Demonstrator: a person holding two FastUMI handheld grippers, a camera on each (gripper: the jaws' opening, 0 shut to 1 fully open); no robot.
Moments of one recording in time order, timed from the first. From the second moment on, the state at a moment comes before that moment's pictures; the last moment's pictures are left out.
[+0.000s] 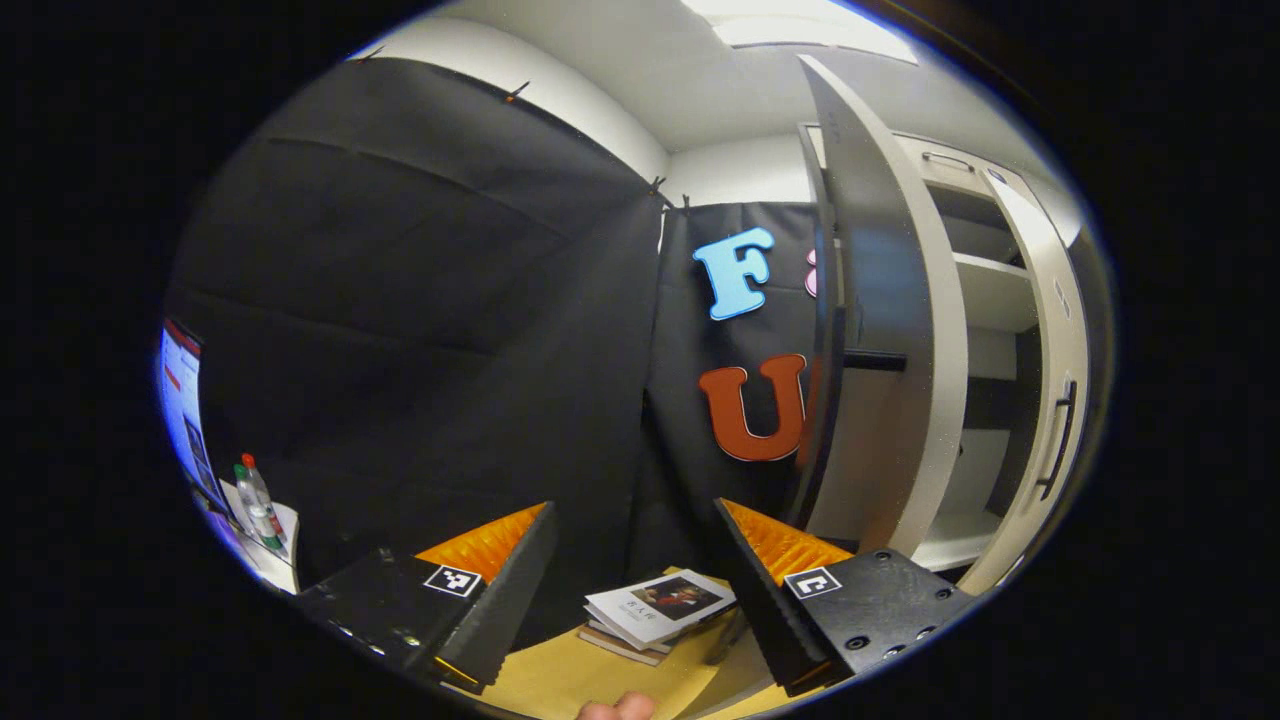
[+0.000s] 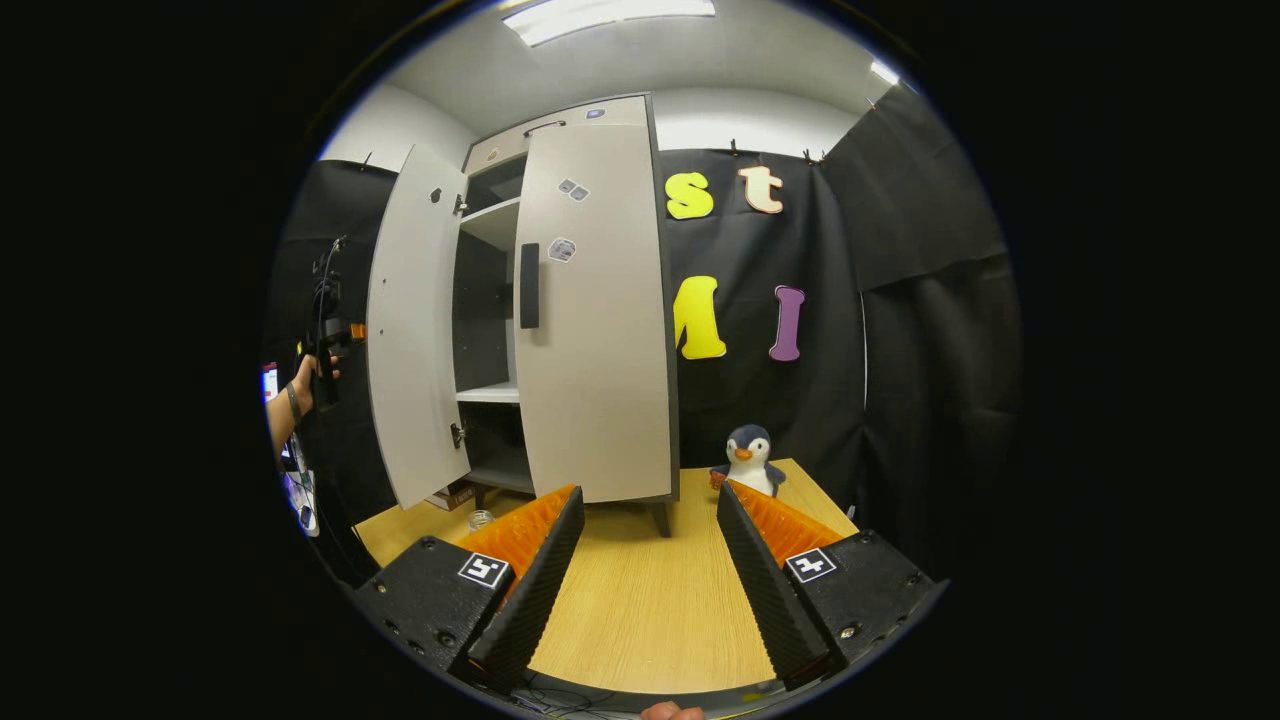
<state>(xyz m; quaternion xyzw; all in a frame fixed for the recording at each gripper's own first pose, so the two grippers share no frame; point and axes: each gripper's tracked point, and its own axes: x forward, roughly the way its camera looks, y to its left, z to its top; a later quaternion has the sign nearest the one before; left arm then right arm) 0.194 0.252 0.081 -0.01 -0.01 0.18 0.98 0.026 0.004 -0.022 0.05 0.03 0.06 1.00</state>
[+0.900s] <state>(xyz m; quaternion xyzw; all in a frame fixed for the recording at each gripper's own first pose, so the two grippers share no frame) 0.211 0.102 0.087 -0.04 -0.03 0.03 1.00 0.018 -0.023 -0.014 0.06 0.02 0.04 1.00</state>
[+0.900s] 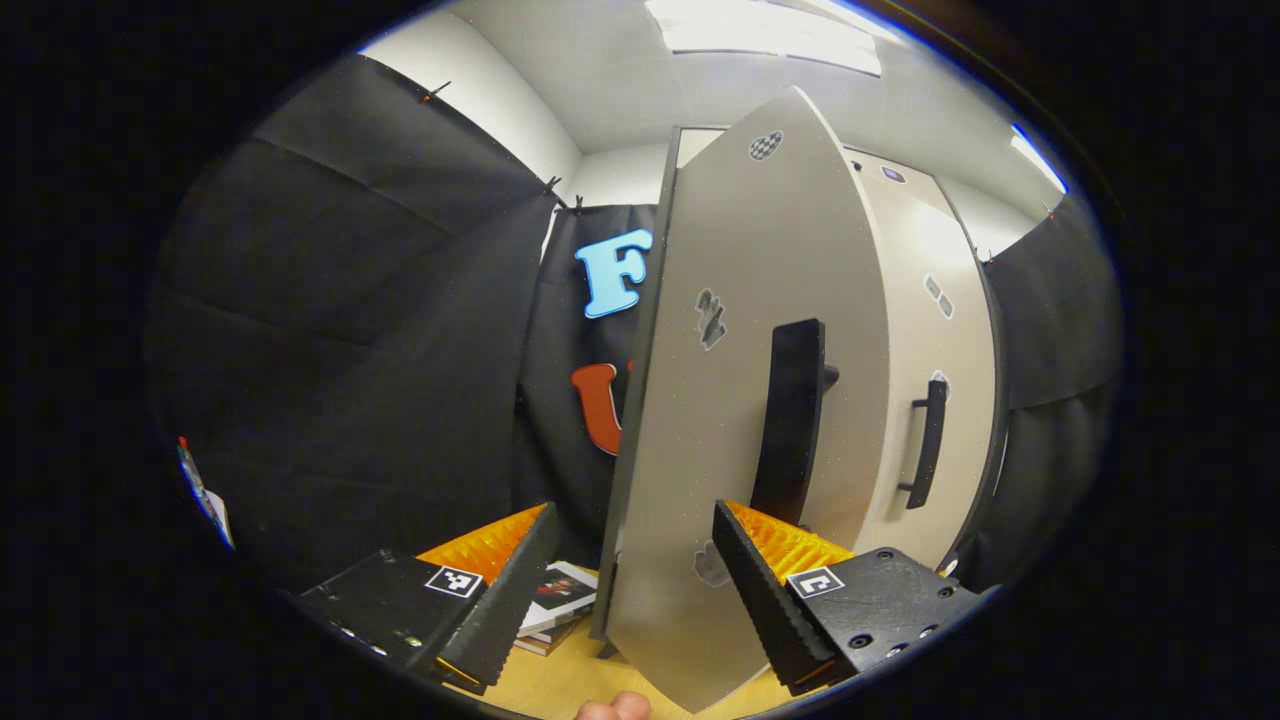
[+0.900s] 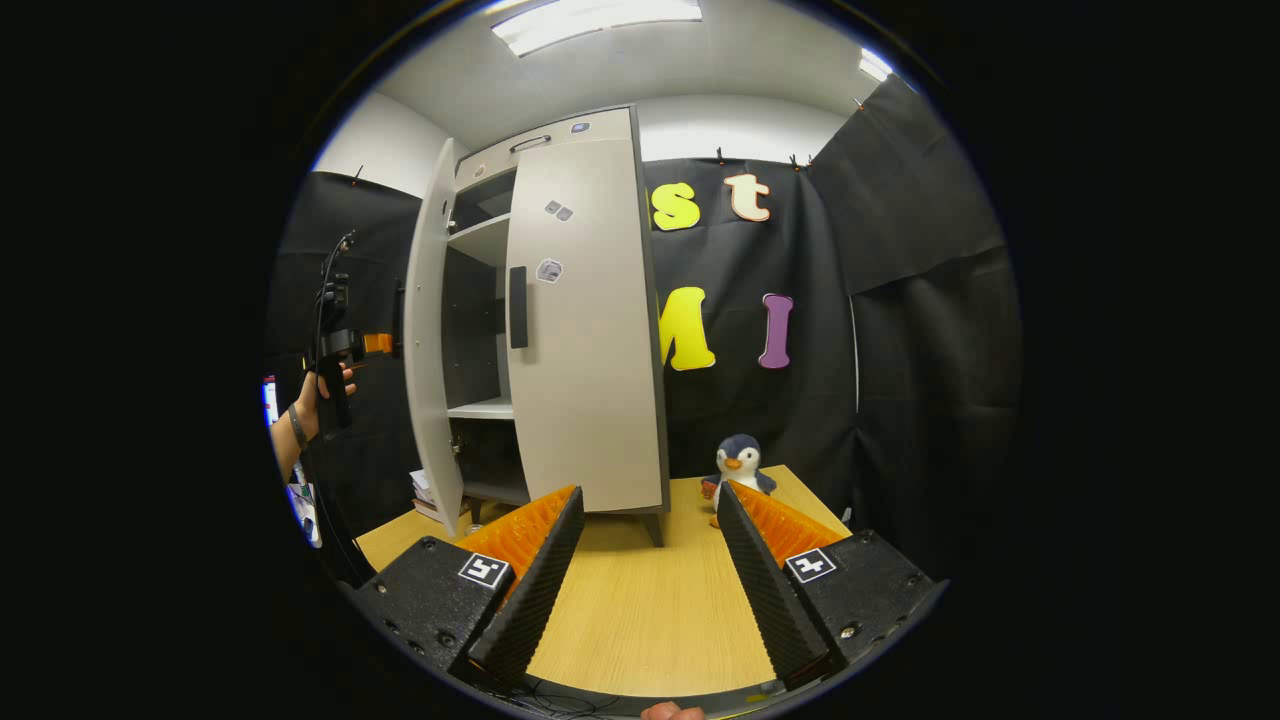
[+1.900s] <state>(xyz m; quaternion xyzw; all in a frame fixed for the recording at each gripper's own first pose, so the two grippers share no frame) 0.093 -0.025 0.076 0.01 -0.07 -0.06 1.00 0.018 -0.028 -0.018 0.04 0.01 0.05 1.00</state>
